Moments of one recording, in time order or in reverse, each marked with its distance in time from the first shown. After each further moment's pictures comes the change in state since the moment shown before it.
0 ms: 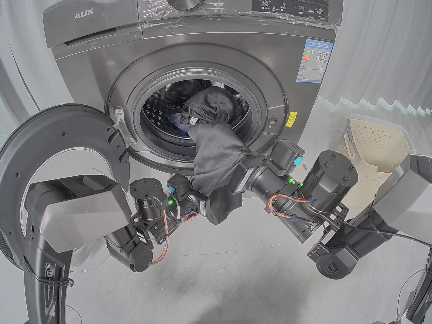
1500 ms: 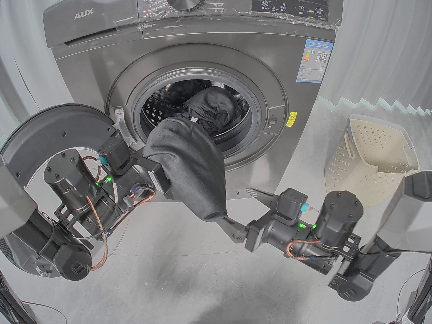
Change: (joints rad) left arm 0.006 -0.531 0.342 -0.004 0.054 -0.069; right arm 0.000 -0.016 0.299 -0.035 0.146 -0.058
